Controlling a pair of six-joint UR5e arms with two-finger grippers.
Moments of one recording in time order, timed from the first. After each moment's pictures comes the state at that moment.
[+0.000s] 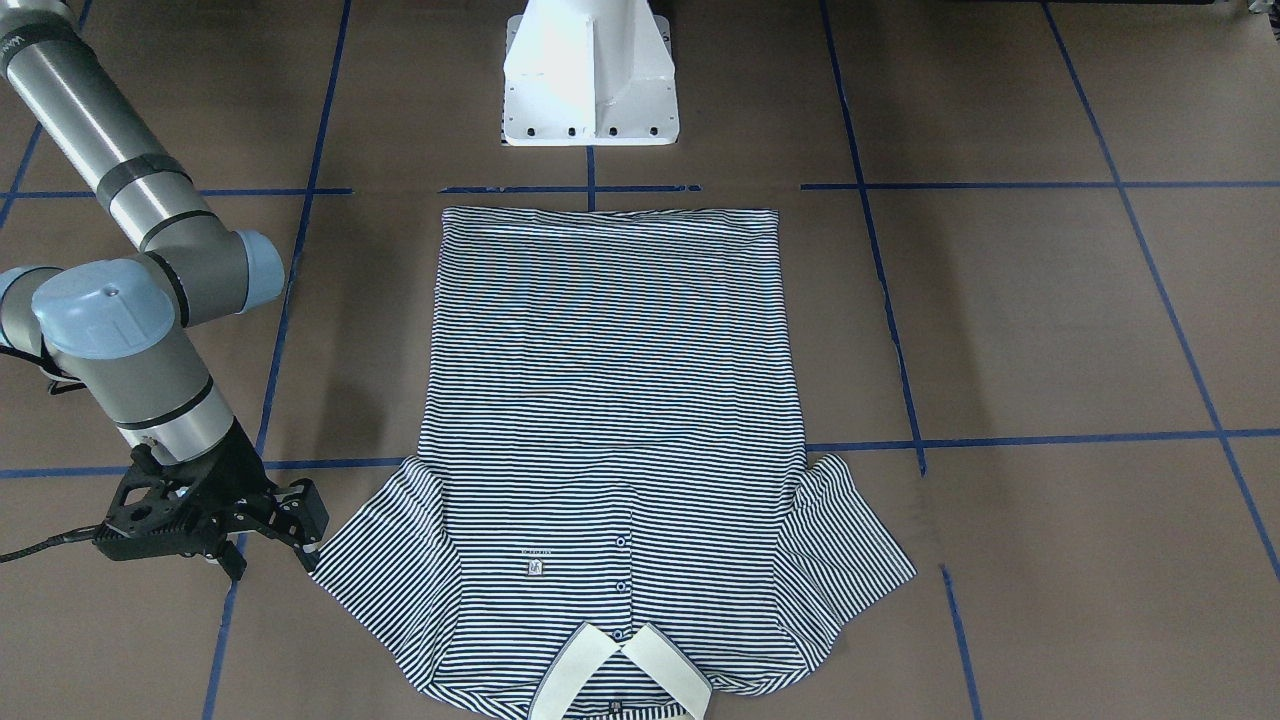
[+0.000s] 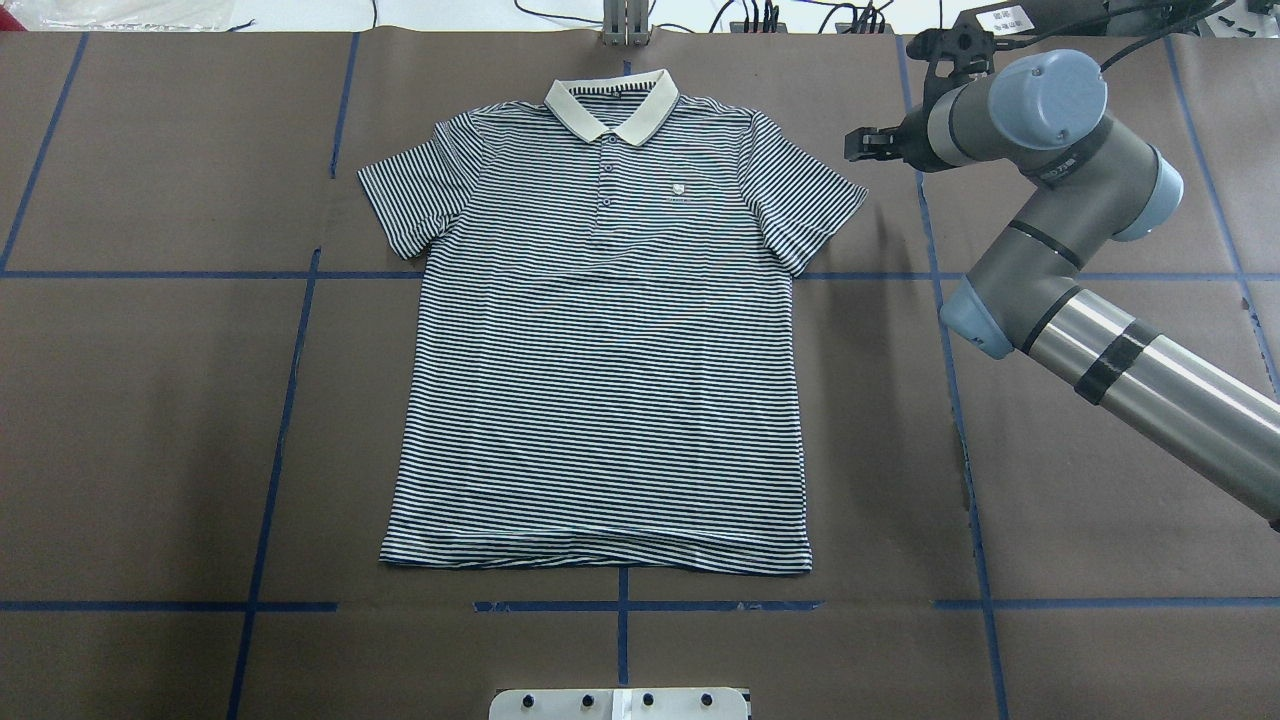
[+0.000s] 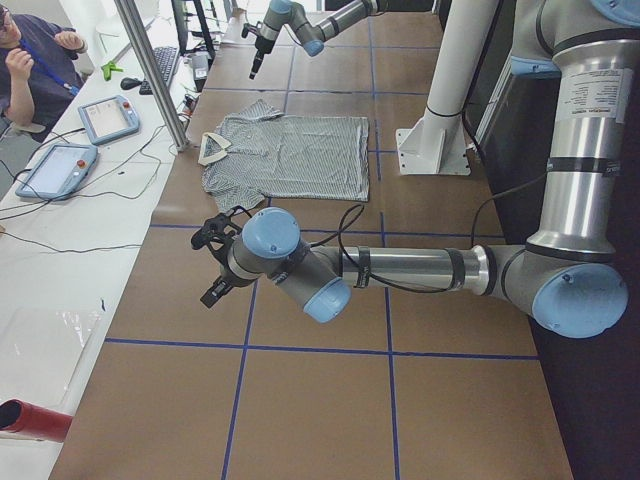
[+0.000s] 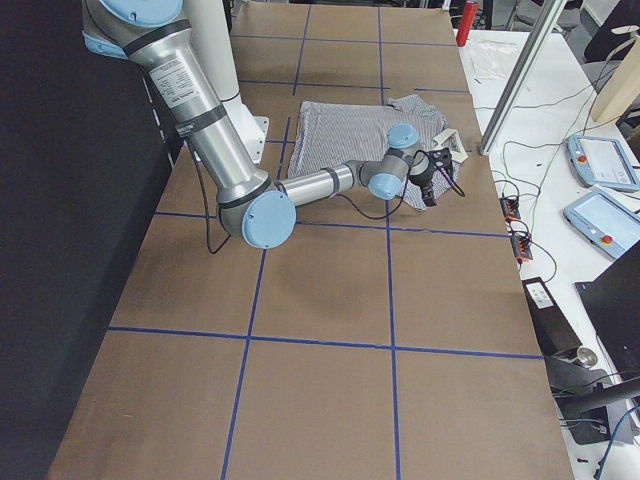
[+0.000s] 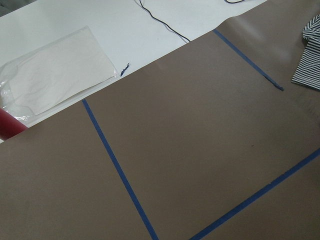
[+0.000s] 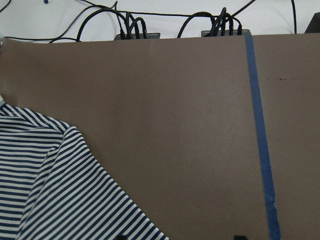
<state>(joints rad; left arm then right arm) -1.61 -1.61 -1.54 -2.31 -2.42 0.04 0.89 -1.01 1.22 -0.81 1.78 0.99</state>
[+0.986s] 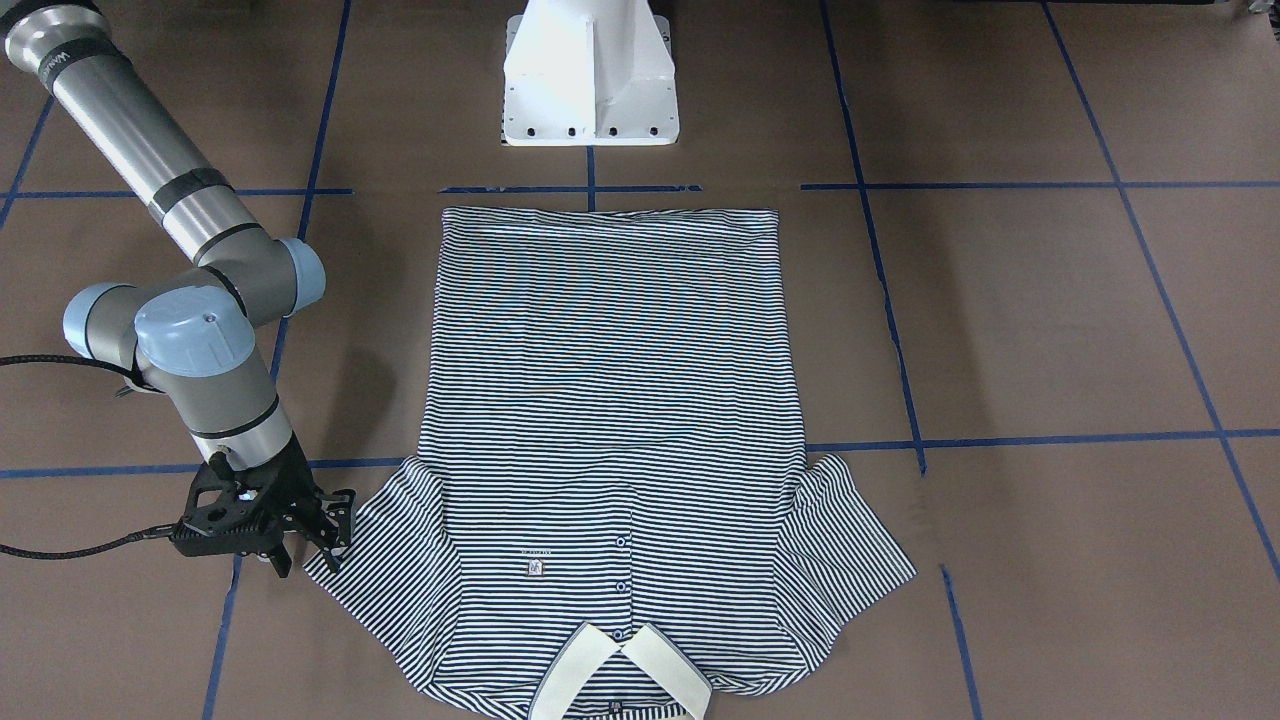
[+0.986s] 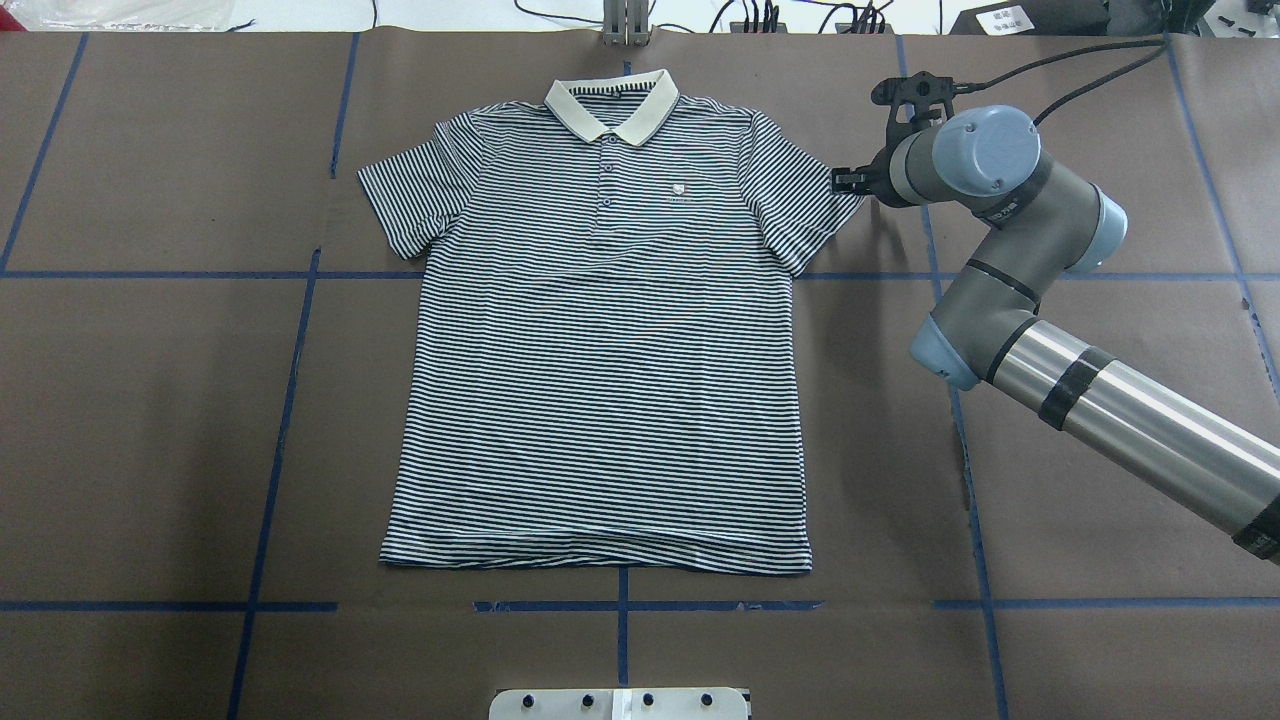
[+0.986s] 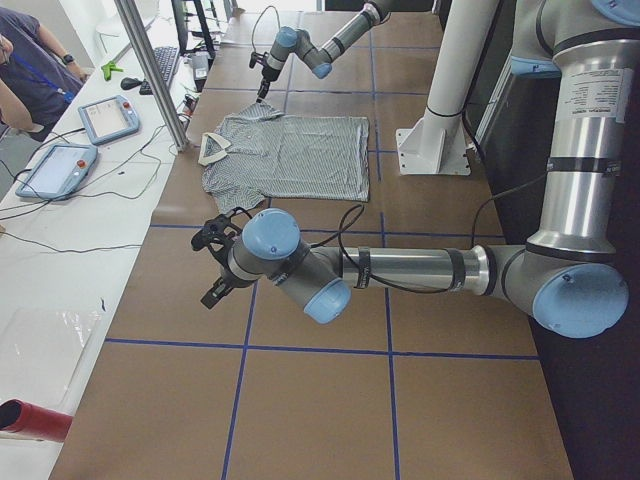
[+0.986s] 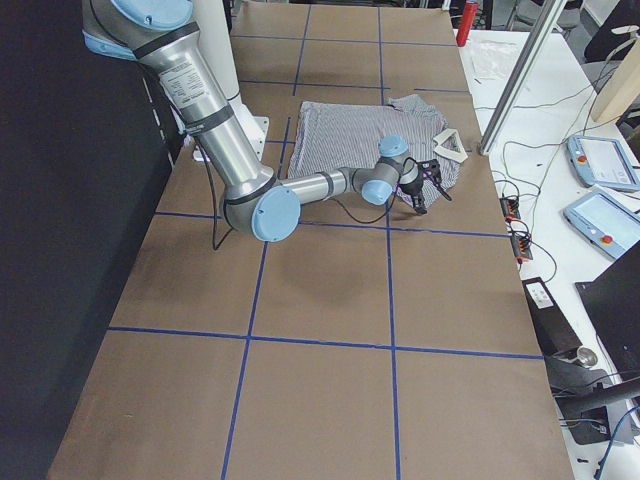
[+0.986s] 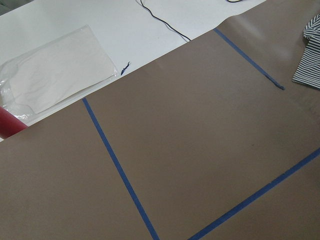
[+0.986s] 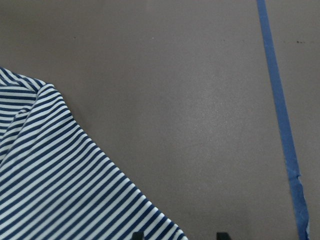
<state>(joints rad) -1.61 -1.61 -1.54 -2.31 -2.42 0.04 0.82 -0.99 1.14 -0.81 1.70 0.99</state>
